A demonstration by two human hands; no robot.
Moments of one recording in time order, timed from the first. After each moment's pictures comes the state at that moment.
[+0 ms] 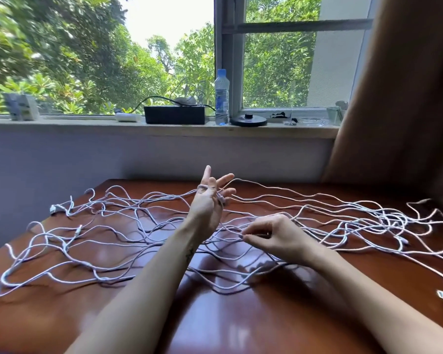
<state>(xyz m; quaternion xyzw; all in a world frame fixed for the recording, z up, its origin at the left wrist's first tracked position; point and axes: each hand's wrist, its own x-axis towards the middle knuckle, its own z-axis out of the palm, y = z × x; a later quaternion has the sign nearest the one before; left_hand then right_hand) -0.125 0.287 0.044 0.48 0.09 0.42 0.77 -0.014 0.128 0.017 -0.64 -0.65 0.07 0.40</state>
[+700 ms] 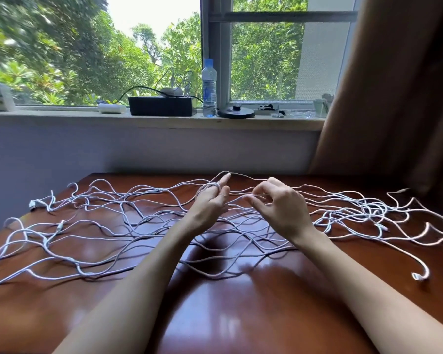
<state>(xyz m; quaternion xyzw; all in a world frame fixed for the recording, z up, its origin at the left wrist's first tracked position) -0.123 0.275 0.025 0.79 0.12 0.32 0.51 -0.001 0.120 0.035 -0.71 -0.53 -0.26 0.38</state>
